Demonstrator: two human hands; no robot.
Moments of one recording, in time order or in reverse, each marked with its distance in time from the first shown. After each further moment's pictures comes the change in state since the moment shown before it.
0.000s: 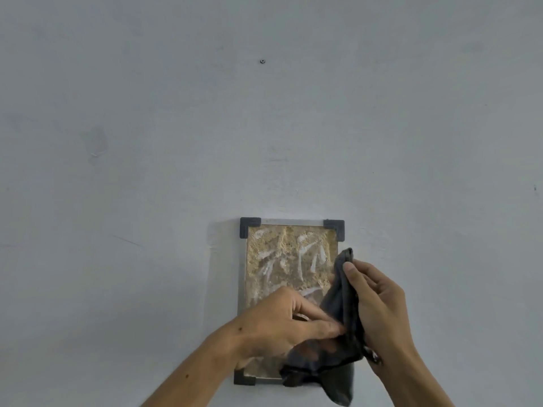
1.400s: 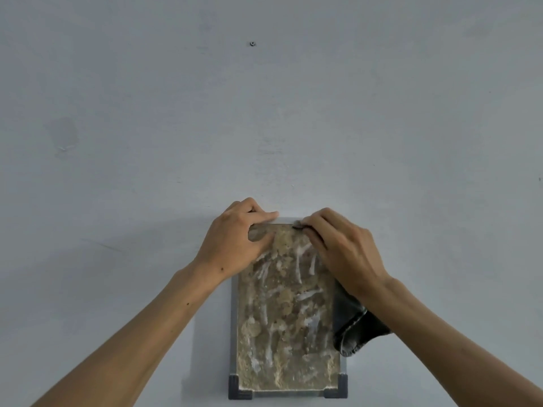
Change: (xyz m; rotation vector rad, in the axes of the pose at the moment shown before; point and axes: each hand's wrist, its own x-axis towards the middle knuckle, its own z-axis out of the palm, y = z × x) left_hand 0.070 -0.017 -0.110 0.829 0.708 0.489; right_hand 0.095 -0.004 0.028 -1.076 -0.213 -1.169
